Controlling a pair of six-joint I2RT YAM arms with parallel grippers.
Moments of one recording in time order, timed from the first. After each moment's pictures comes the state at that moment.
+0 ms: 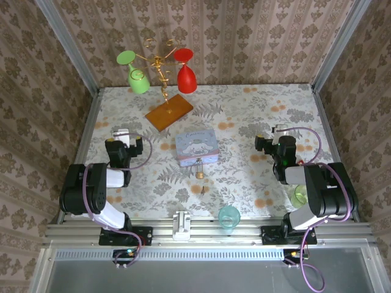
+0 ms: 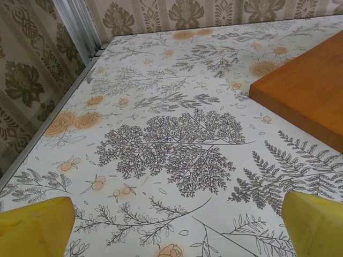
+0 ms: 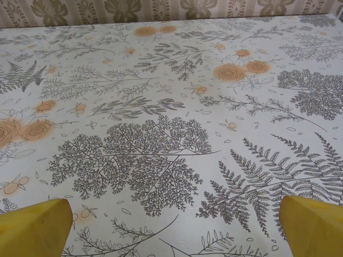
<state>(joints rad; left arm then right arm) -0.03 1.56 0.36 0.88 -0.13 0.09 0.02 1.53 0.40 0.74 0.07 0.05</state>
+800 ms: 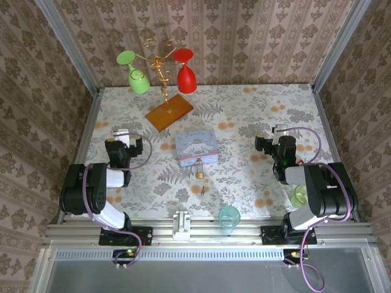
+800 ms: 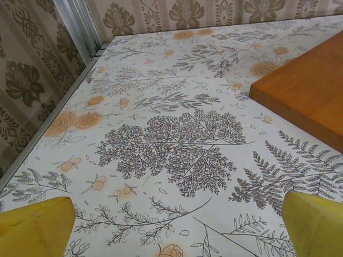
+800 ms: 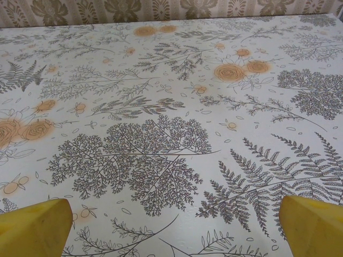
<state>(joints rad) -0.03 1.56 0.36 0.88 -0.13 0.09 0.02 1.53 0.40 0.74 0.07 0.05</state>
